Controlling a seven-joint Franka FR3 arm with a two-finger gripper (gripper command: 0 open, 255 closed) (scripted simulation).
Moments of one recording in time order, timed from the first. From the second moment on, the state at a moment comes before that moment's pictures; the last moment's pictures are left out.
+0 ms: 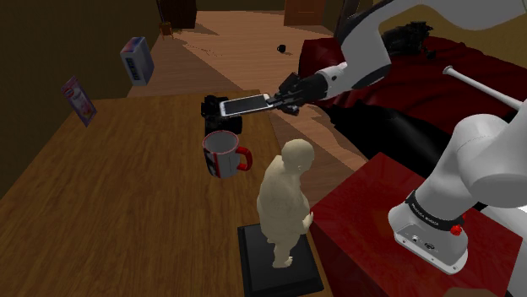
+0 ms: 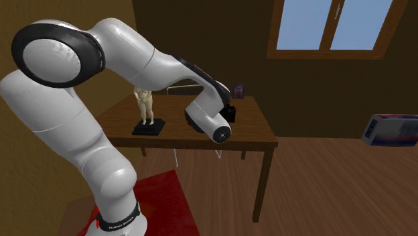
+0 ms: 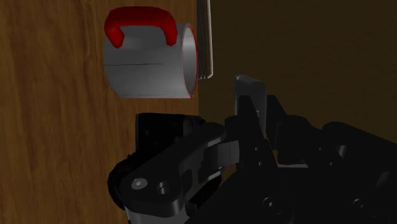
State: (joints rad) arm 0.43 -0.25 -0.33 -2.62 1.66 1.91 -0.79
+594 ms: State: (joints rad) arm 0.55 -0.25 -0.19 -2.65 1.91 2.05 -0.87
